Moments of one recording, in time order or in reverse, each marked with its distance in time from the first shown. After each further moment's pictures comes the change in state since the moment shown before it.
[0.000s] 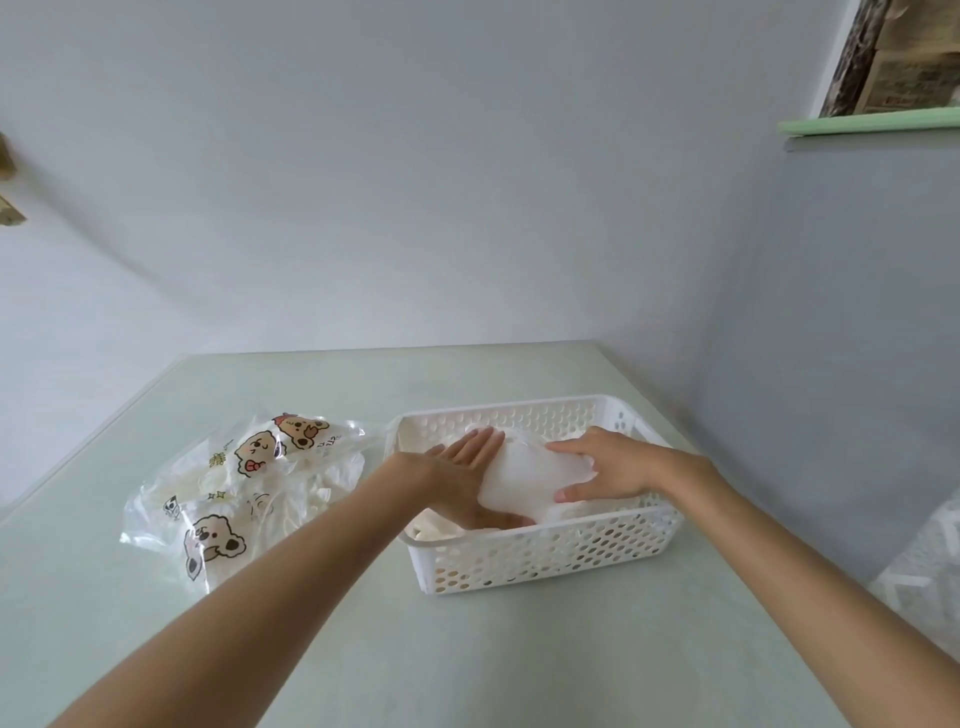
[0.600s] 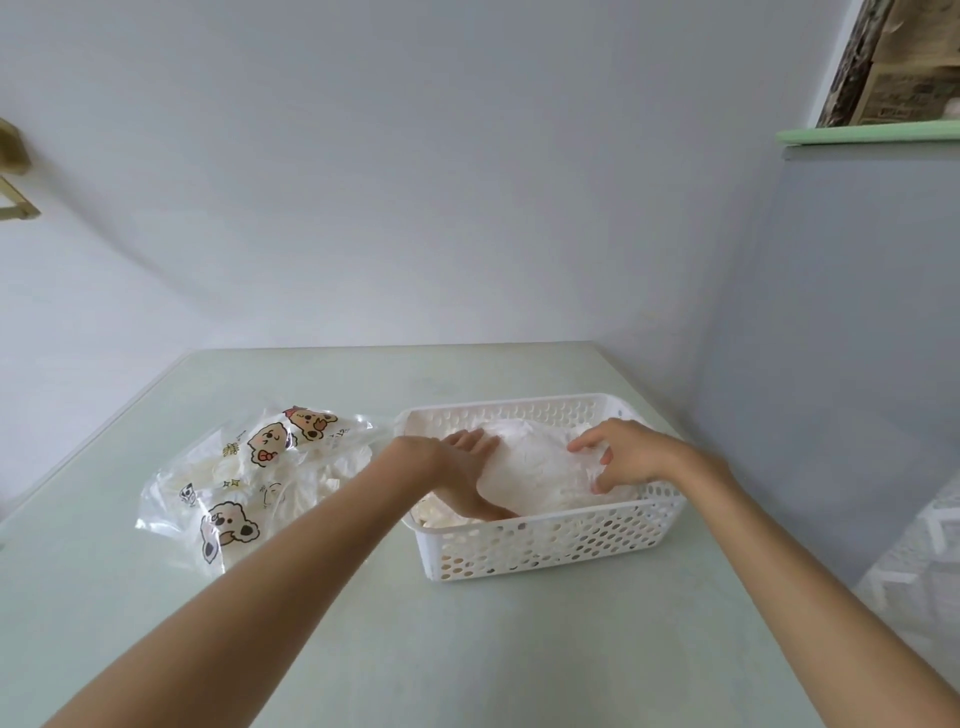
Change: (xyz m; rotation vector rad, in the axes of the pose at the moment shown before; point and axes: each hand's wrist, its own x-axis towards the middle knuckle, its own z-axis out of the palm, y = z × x) left_hand -0.014 -0.002 -0.011 -0.004 -0.042 -0.060; right_hand -0.014 0.005 -0.006 0.195 0.115 0.061
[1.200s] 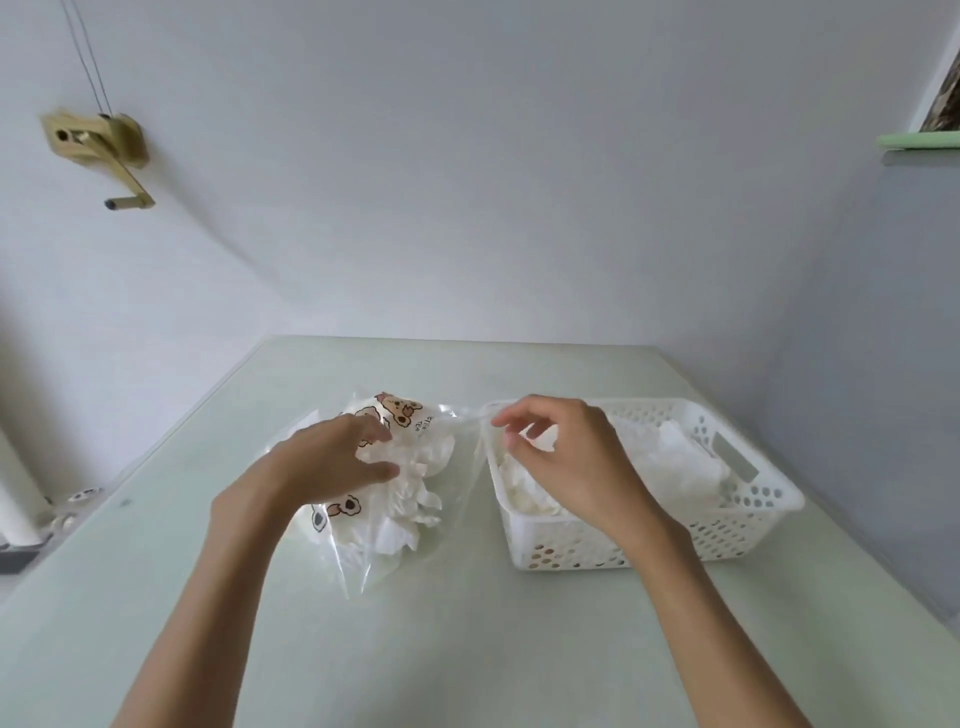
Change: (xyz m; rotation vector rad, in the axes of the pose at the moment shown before) left_hand -0.123 -0.128 0.040 -0.448 0.383 -0.283; right_hand -0.057 -0.161 0.053 0.380 0.501 -0.412
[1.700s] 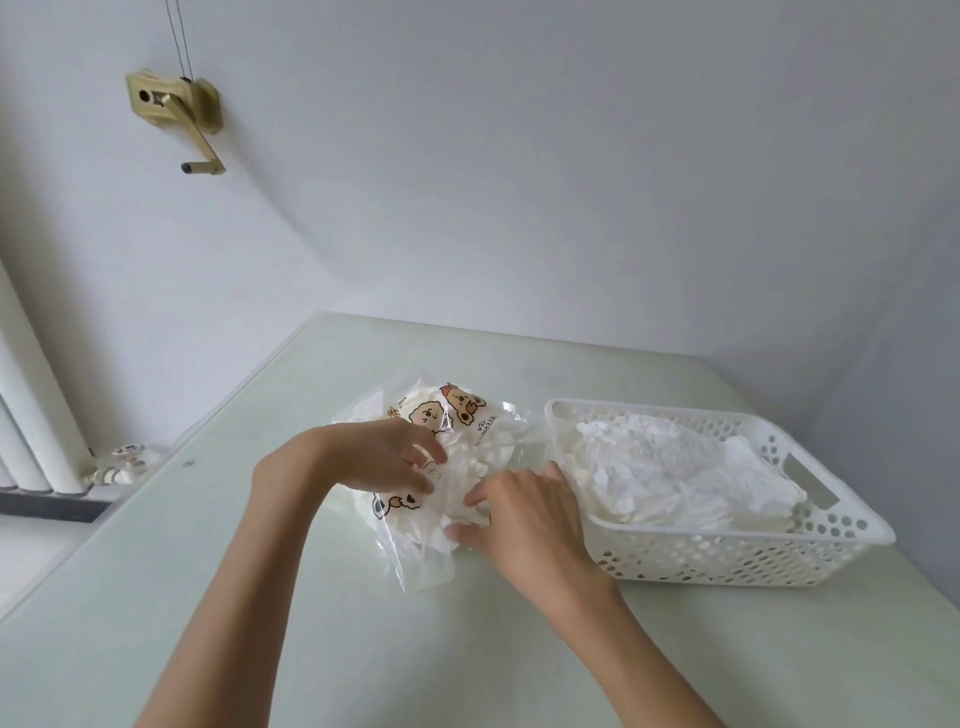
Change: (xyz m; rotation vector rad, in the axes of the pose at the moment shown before) left_hand -0.002 -0.030 -0.006 -0.137 -0.281 0.036; right_hand -0.009 -0.032 0.099 -0.482 -0.238 -0.090
